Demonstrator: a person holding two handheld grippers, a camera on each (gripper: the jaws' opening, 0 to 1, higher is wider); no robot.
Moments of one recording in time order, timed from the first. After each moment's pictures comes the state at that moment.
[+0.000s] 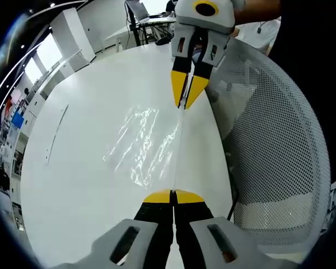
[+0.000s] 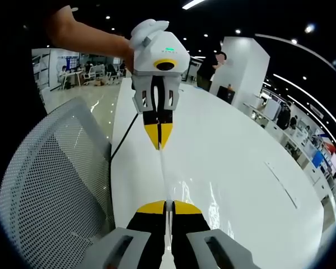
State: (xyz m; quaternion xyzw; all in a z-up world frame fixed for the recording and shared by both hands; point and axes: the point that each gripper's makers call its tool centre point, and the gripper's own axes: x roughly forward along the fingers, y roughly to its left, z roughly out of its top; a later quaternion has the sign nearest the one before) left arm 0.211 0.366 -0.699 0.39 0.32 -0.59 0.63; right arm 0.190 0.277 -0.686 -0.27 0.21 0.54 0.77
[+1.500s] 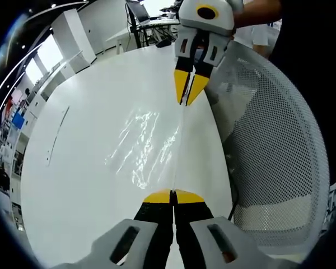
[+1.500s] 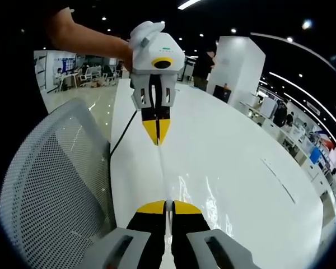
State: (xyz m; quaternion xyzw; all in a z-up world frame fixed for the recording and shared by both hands) left arm 0.211 0.363 -0.695 0.38 0.32 -0.59 0.64; right arm 0.188 0.265 -0.686 -0.27 0.21 0.53 0.78
